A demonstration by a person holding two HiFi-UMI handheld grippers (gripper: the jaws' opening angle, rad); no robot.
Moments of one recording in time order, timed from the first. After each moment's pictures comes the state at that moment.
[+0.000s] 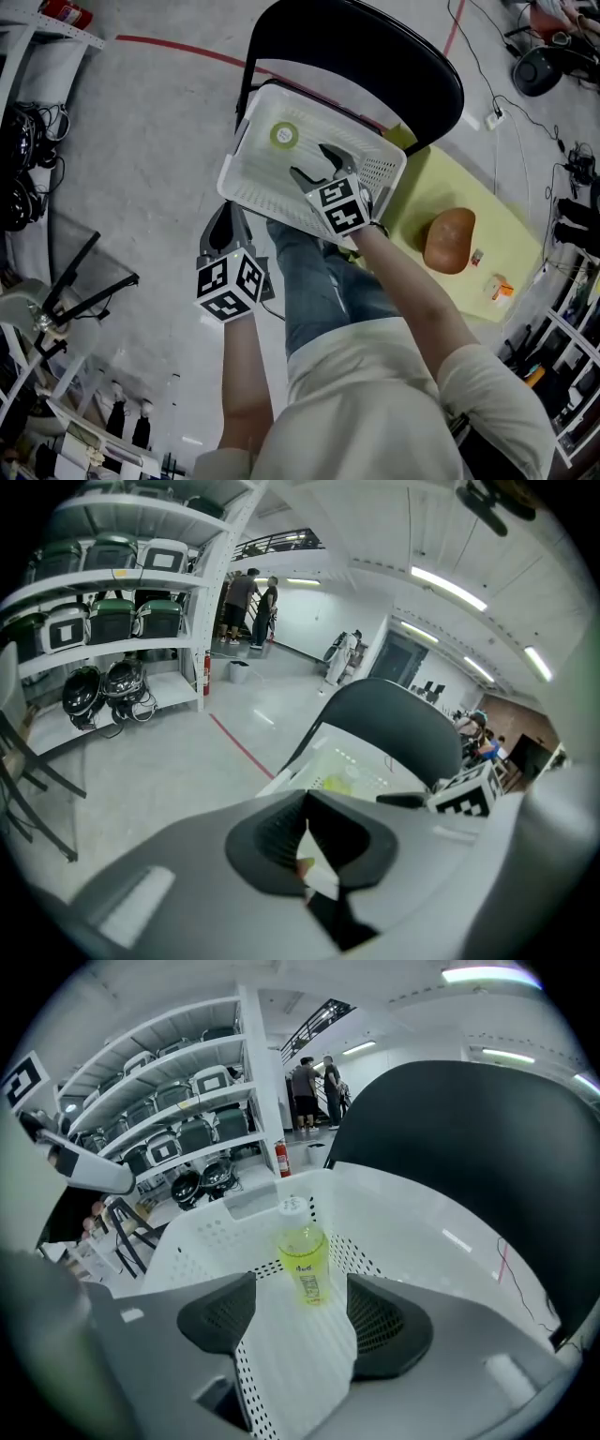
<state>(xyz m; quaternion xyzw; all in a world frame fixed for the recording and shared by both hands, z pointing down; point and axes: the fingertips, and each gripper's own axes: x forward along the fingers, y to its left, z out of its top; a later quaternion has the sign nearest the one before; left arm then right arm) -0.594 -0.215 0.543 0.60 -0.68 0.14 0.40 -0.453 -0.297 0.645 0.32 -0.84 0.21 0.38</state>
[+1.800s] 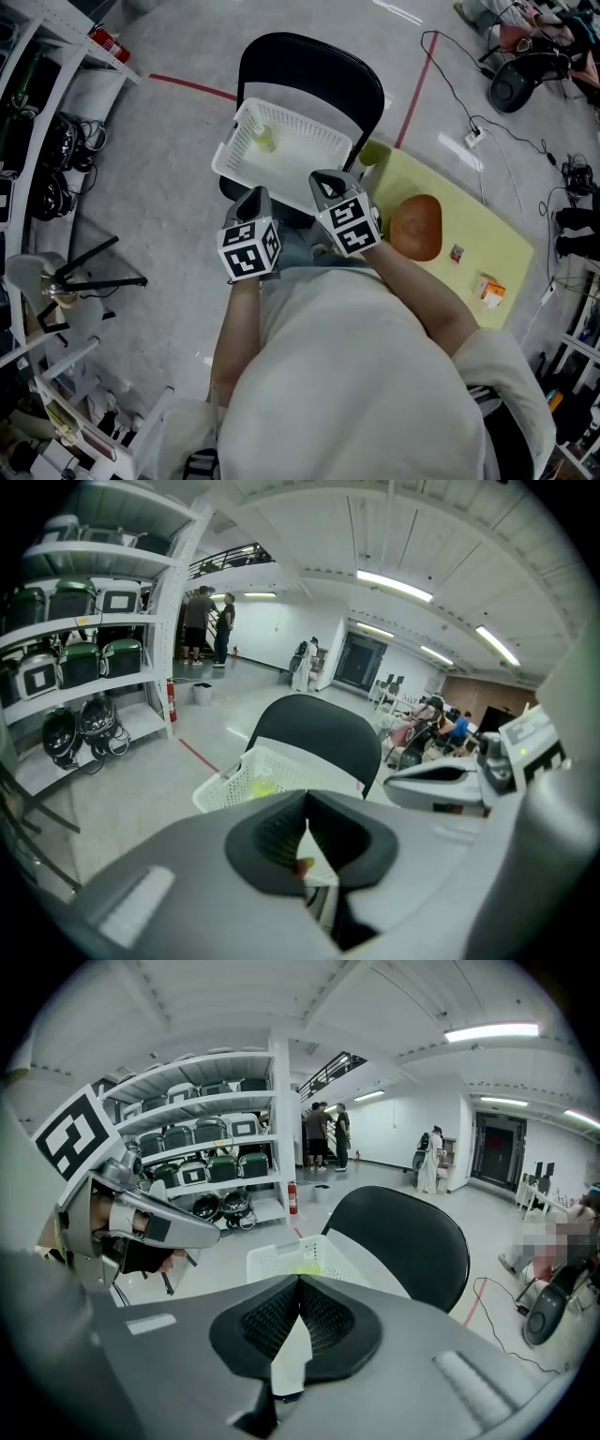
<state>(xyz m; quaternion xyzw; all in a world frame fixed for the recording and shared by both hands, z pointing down) -0.442 -0.149 0.430 0.68 -0.64 0.16 0.33 -0.336 -0.185 0.442 0.33 -0.88 0.12 0.31</state>
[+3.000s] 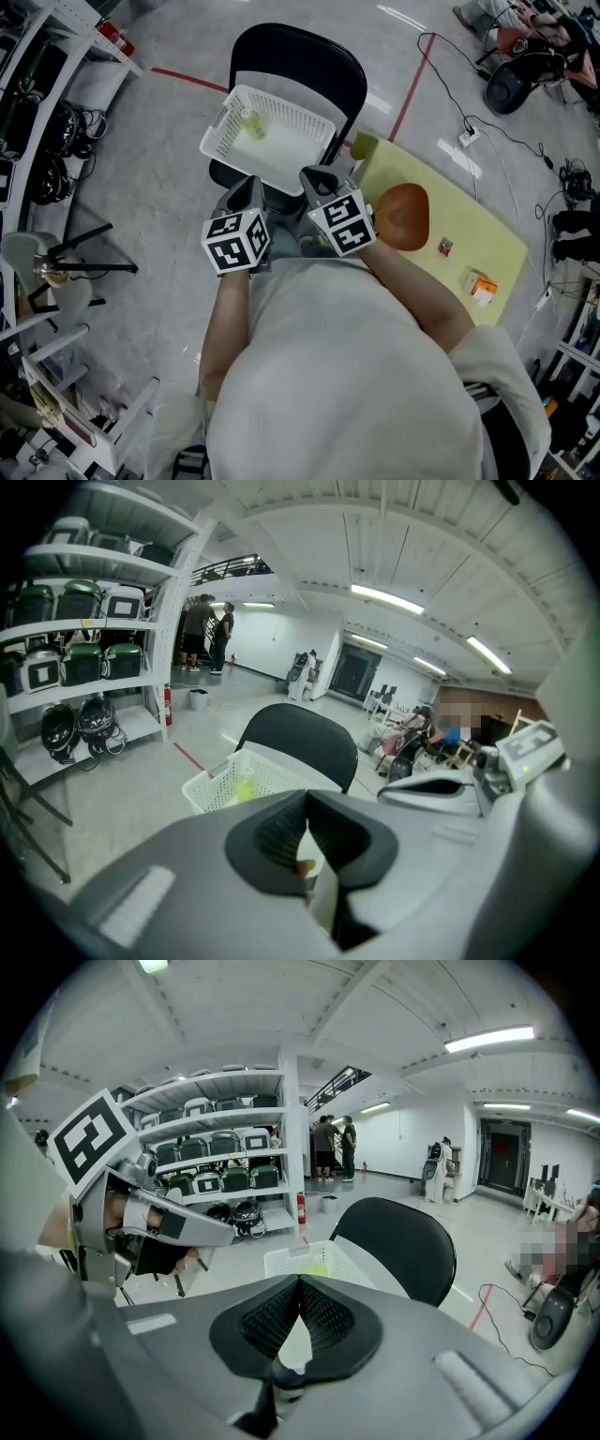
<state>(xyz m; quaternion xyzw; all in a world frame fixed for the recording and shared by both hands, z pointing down) -0.398 -0.110 0.397 0.69 -0.64 0.13 0.31 -0.301 -0.135 0.413 0.31 -0.90 0.11 0.28</state>
